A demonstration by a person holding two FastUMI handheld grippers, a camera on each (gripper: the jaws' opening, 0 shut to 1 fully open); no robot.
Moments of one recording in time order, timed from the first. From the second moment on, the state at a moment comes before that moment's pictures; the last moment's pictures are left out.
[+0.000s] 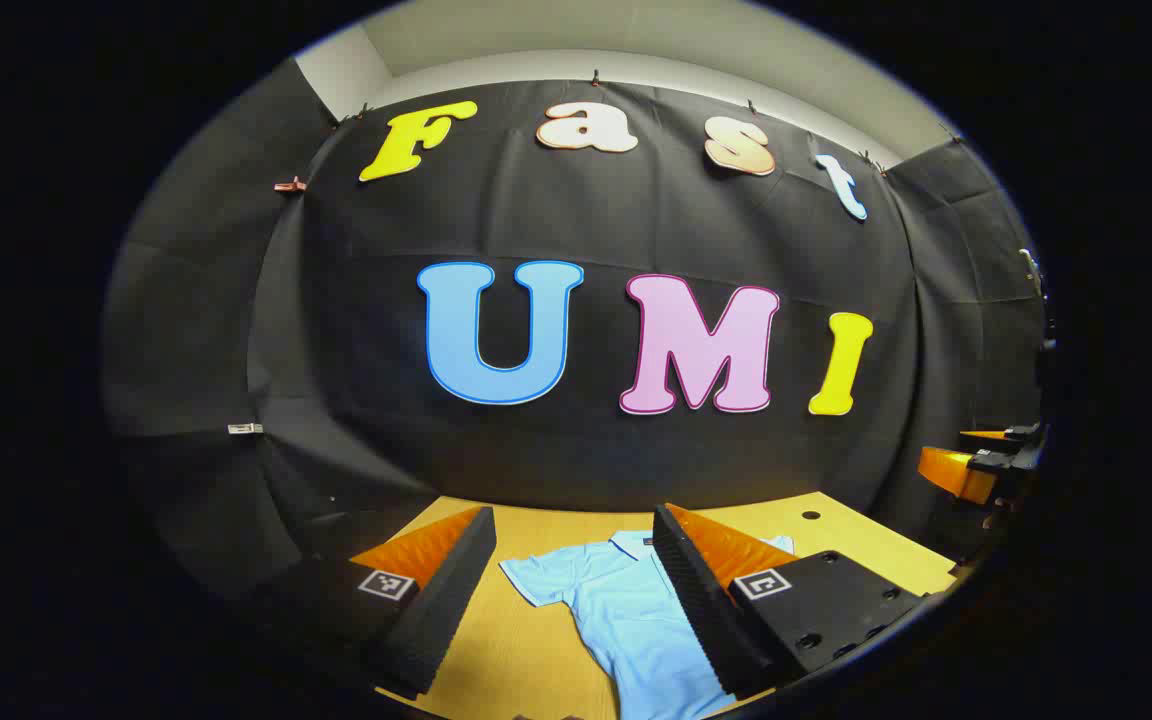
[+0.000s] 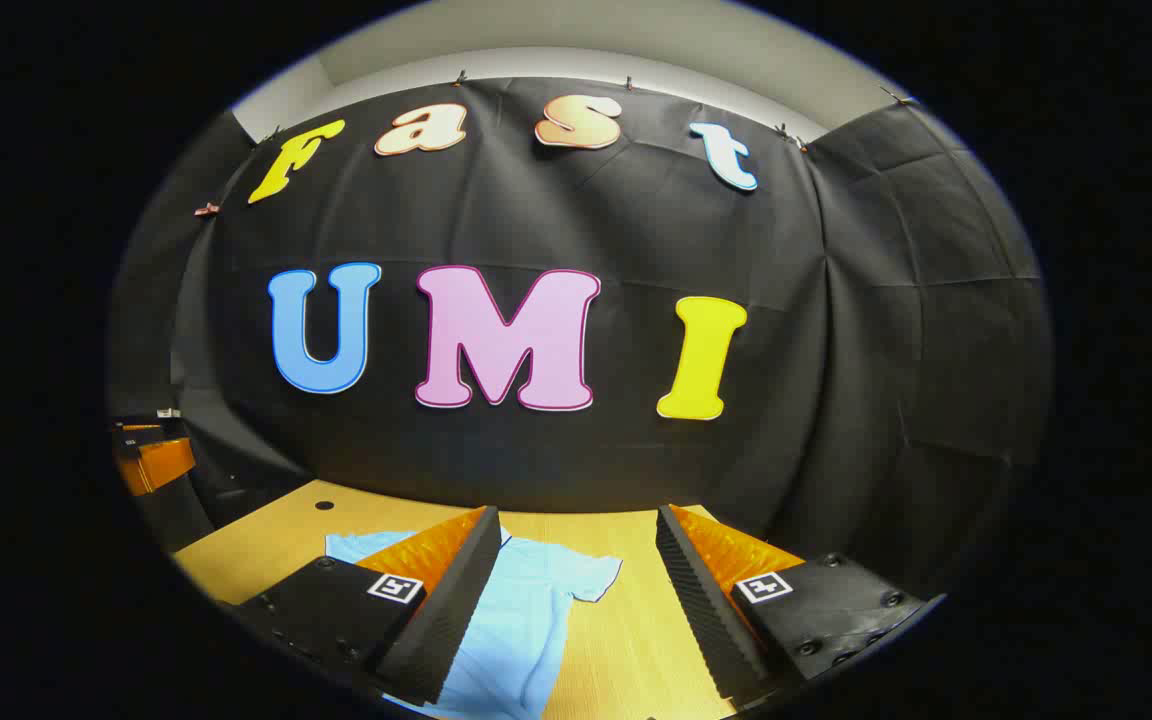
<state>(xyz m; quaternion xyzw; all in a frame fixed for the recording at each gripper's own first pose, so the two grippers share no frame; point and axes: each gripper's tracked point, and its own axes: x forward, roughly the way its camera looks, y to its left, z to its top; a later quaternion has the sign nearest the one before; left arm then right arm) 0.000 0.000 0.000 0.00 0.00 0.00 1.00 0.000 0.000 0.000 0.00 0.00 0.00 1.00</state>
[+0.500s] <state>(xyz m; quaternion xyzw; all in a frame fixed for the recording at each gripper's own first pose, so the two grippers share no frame) -0.001 -0.014 -0.004 0.02 0.01 -0.01 1.00 0.005 -0.003 -0.002 0.01 0.01 0.00 1.00</state>
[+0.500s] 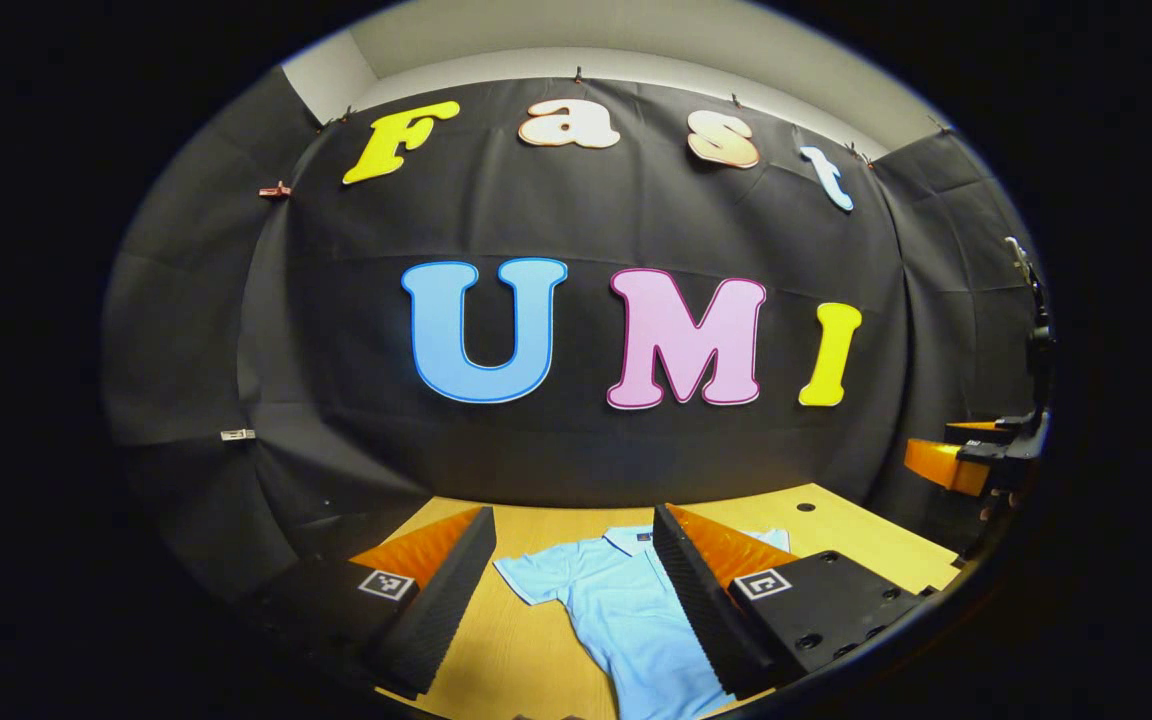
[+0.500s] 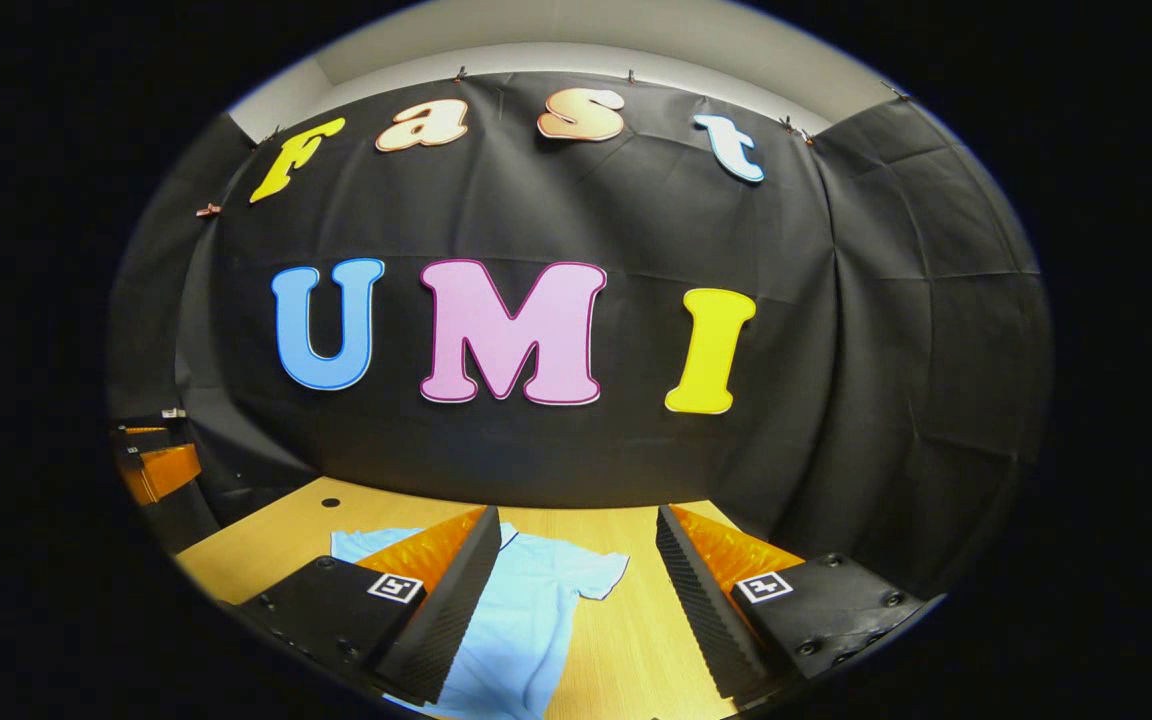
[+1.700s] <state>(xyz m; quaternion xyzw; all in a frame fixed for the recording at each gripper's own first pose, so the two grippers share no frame) 0.022 -0.037 -0.018 0.03 0.03 -0.01 1.00 0.070 -0.005 -0.050 0.00 0.06 0.03 1.00</state>
